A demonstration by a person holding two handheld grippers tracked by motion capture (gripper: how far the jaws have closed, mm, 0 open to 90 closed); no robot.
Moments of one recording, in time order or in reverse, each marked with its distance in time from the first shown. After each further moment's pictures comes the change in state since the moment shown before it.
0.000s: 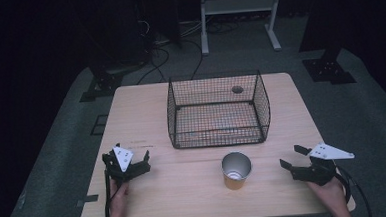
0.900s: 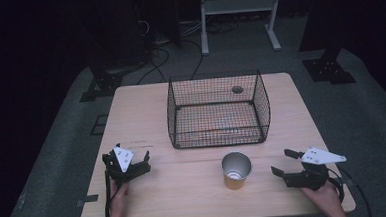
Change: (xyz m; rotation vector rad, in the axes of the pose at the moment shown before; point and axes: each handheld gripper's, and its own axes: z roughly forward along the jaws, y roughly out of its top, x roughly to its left) left arm -0.001 0.000 -0.001 0.000 0.001 0.004; right arm 0.028 0.009 0.002 -0.003 0.113 -0.057
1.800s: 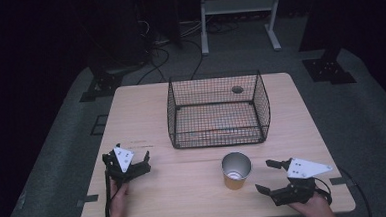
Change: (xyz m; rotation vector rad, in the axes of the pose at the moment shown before) left arm 0.000 0.000 0.000 0.000 0.001 0.000; right arm 0.057 0.020 0.003 -0.015 0.191 -0.108
